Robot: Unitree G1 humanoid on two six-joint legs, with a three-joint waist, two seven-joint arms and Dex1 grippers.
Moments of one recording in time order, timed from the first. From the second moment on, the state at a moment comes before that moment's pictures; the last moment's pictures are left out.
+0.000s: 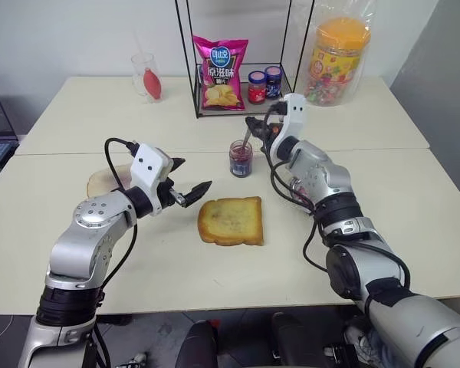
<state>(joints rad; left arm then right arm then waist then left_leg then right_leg) -0.35 0.62 0.08 -0.26 -0.38 0.56 -0.63 -1.08 -0.03 -0.13 0.73 0.33 0.35 0.40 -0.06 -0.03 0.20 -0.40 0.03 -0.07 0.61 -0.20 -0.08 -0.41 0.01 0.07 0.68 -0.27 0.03</state>
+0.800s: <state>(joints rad) -0.36 0.60 0.07 -0.26 -0.37 0.54 -0.63 -1.03 -0.03 -0.06 0.71 0.26 0.31 0.43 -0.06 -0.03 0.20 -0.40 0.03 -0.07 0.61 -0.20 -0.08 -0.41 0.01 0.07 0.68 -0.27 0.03</state>
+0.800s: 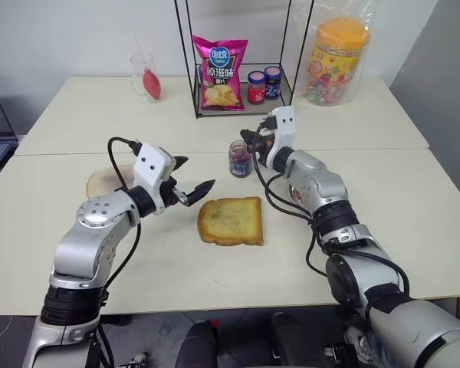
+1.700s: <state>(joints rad) -0.38 0.59 0.06 -0.24 -0.37 0.54 -0.63 -1.09 -0.02 -0.29 0.70 0.45 0.51 0.33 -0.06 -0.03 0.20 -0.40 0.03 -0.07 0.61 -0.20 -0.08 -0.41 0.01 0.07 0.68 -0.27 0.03</state>
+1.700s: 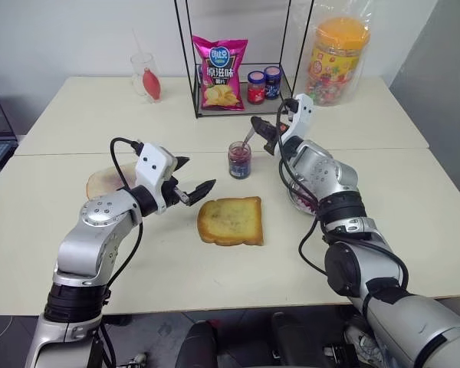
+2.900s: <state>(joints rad) -0.41 0.58 0.05 -0.22 -0.35 0.52 -0.64 -1.12 -0.02 -0.45 0.71 0.64 0.63 0.20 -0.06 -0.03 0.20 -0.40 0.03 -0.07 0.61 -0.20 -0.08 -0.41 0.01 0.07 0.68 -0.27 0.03</state>
